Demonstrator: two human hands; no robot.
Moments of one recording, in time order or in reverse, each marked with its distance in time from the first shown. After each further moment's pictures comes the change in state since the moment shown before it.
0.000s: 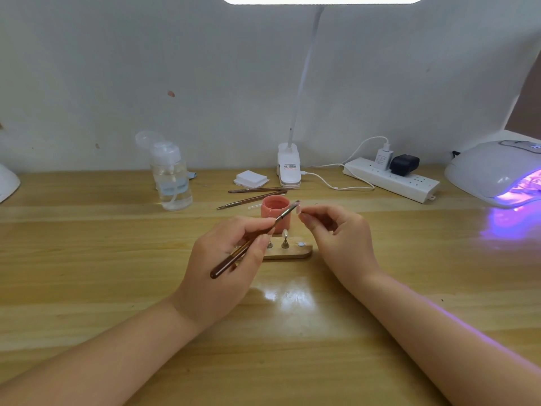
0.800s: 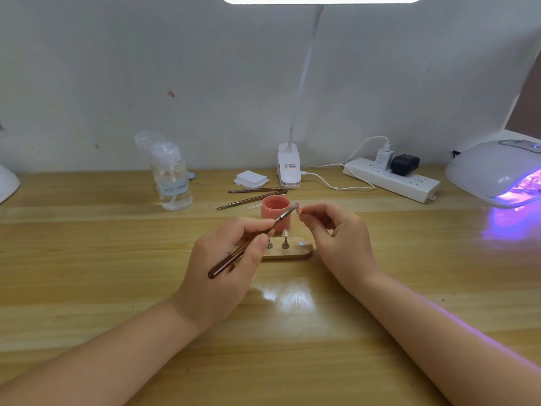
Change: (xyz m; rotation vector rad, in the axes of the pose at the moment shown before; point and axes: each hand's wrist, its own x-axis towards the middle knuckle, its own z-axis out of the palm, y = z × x) left_hand -0.001 0.001 0.000 -0.039 0.005 -0.020; right_hand 0.001 0.005 0.002 -0.040 -0.021 -0.022
